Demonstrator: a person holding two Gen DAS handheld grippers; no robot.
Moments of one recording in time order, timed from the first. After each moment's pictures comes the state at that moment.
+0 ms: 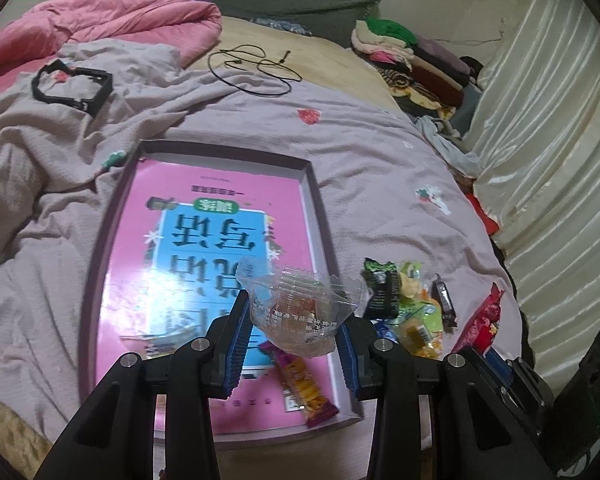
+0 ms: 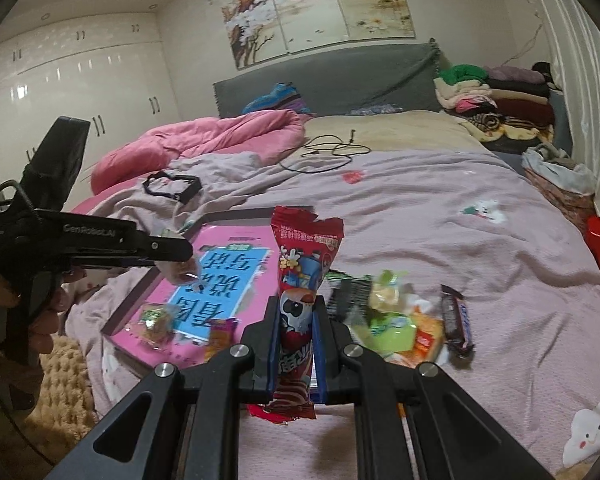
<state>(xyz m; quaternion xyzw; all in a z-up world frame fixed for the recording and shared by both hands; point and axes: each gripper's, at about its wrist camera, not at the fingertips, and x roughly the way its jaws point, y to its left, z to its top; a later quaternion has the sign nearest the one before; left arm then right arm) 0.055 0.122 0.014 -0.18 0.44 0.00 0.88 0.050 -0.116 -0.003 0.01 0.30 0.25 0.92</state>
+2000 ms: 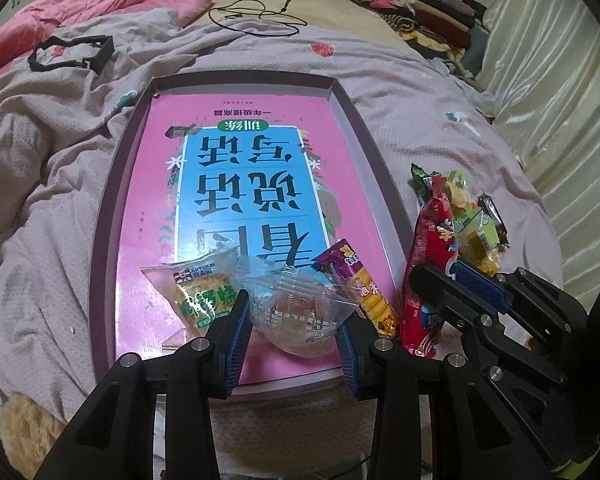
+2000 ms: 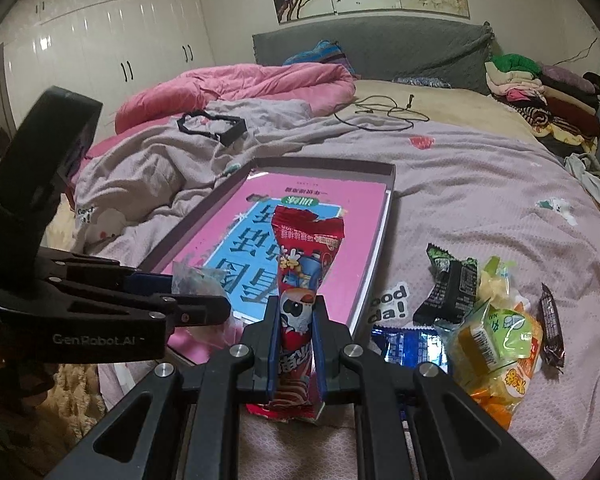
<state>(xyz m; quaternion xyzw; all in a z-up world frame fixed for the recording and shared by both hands) 0.032 0.122 -0.040 -0.11 0.52 0.00 0.85 0.068 -0.029 -0.039 -0.05 0.36 0.29 0.88</state>
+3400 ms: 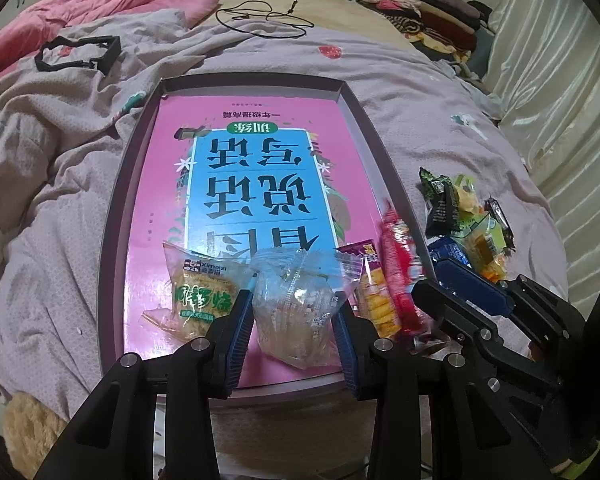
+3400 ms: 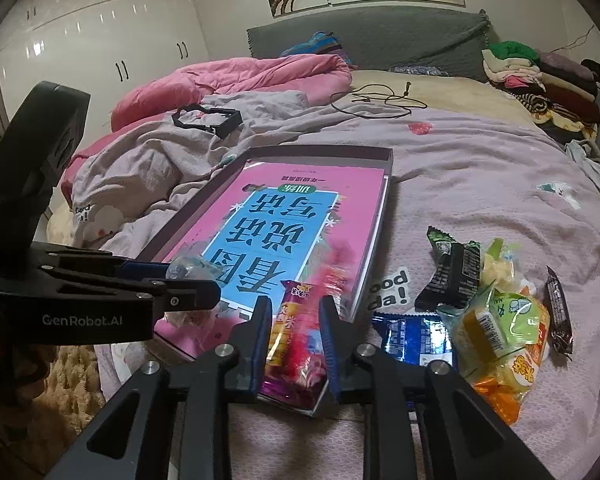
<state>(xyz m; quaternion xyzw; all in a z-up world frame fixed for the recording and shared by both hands) 0.032 0.125 -0.039 -0.11 0.52 0.01 0.85 0.068 -0.032 -0.044 -0.04 0.38 0.29 0.88</state>
